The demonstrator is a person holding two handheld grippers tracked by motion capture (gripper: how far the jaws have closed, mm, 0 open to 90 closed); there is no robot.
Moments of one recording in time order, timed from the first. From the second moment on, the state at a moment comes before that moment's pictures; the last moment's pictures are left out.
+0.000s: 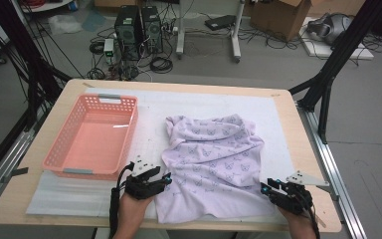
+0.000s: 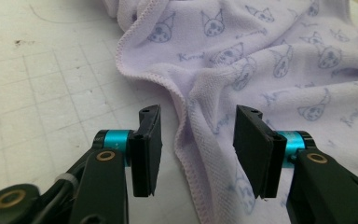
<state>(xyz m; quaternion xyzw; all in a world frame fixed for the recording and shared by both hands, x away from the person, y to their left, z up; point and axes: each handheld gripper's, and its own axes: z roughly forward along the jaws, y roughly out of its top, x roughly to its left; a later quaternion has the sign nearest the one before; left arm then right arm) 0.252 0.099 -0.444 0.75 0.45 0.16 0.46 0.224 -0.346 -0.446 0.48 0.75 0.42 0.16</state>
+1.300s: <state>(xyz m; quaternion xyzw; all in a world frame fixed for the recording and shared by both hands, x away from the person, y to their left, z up) 0.198 0.074 -0.451 0.80 0.40 0.14 0.42 0.176 -0.381 -0.444 0.50 0.77 0.35 0.19</state>
